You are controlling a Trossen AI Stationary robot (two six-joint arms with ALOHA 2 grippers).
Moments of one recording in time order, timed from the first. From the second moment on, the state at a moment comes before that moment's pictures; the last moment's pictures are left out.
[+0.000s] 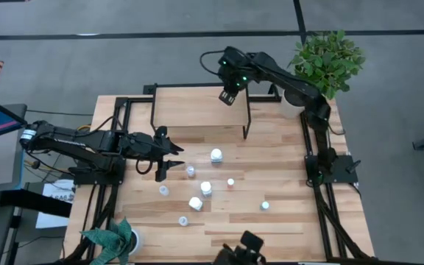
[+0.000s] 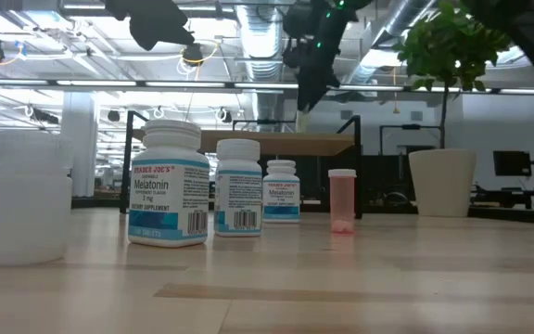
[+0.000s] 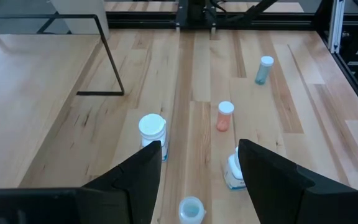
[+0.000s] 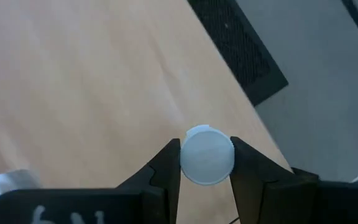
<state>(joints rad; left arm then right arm) -0.12 1.00 0.85 -0.38 -0.17 -0.09 -0.57 2.07 2.23 -1.24 0.07 -0.06</state>
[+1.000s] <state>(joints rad) -0.12 1.00 0.85 -0.38 -0.17 -0.08 -0.58 2.15 2.31 -1.33 0.05 -0.09</state>
